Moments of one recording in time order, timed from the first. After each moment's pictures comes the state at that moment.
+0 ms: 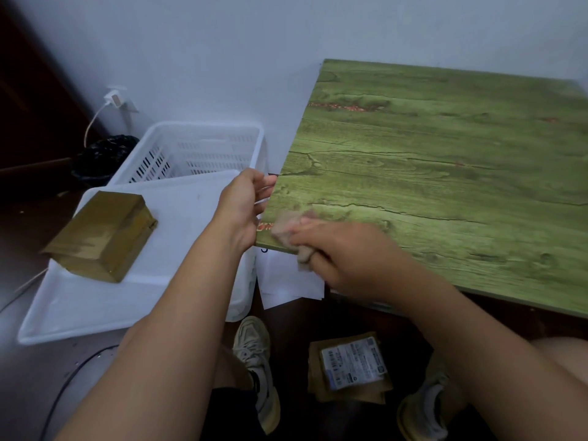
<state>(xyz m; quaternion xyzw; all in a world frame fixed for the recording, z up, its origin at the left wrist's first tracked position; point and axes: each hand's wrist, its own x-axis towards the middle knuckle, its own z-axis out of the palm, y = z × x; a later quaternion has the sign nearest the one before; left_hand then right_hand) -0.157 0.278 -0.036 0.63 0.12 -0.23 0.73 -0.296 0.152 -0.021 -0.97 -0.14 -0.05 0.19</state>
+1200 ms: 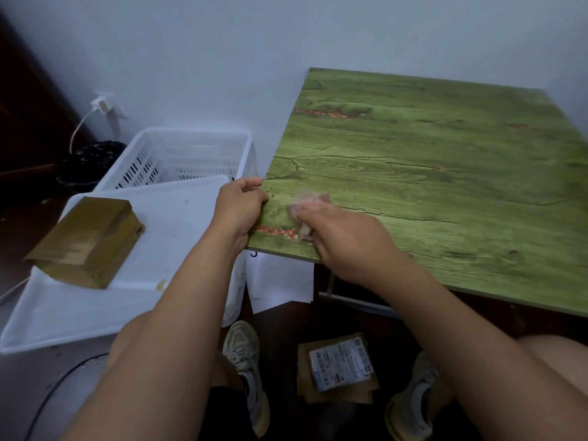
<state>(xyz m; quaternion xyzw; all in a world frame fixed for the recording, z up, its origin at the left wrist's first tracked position) -0.171 0.267 -0.033 0.74 0.03 -0.14 0.66 -0.289 0.134 -0.030 -0.99 -0.04 -0.08 0.12</state>
